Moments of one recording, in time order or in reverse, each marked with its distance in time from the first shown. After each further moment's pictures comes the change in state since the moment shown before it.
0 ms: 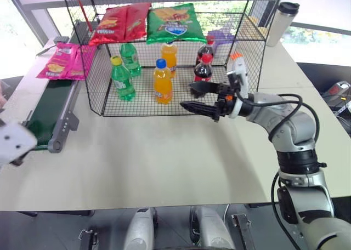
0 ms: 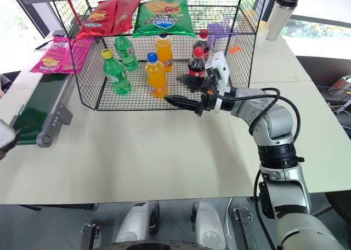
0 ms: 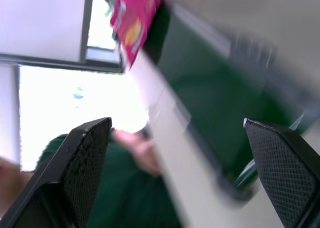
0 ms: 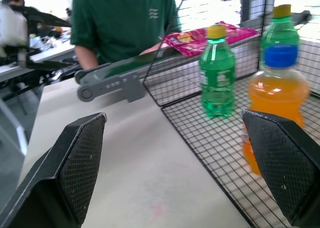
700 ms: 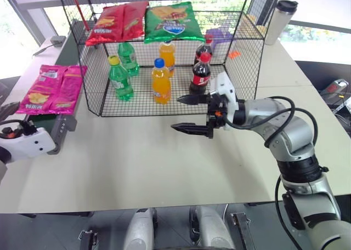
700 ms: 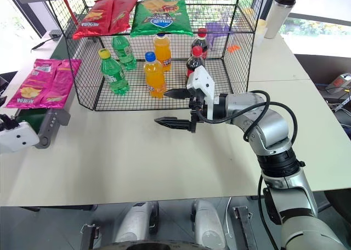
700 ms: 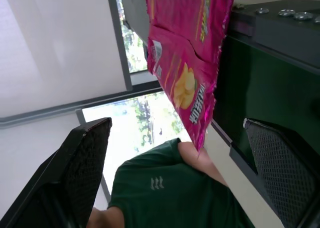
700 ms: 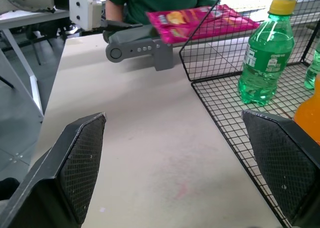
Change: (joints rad) left arm -0.335 -0.052 -0.285 0.276 0.329 -0.250 0.120; right arm 0.041 -0.063 0.100 -0.161 -0.062 -0.014 0.023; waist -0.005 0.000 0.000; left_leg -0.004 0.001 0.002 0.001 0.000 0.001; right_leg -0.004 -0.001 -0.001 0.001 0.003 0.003
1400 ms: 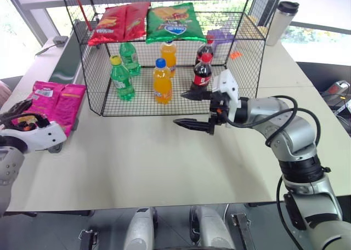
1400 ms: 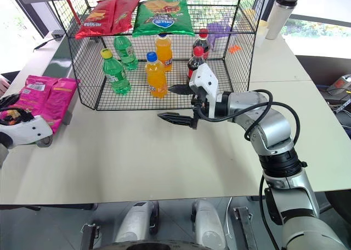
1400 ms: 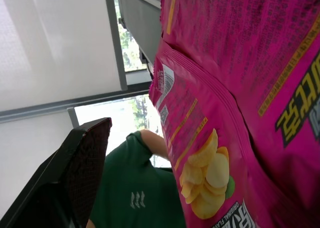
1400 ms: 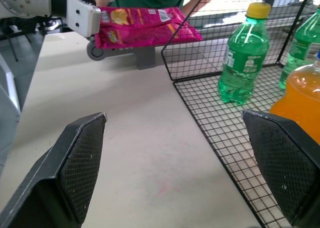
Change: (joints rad) left arm -0.229 -0.034 -0.188 0.172 0.058 0.003 0.037; right arm 0.002 -0.011 -0.011 0.001 -0.026 -0.025 -0.039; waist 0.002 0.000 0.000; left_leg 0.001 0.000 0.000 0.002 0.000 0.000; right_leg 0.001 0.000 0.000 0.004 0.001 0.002
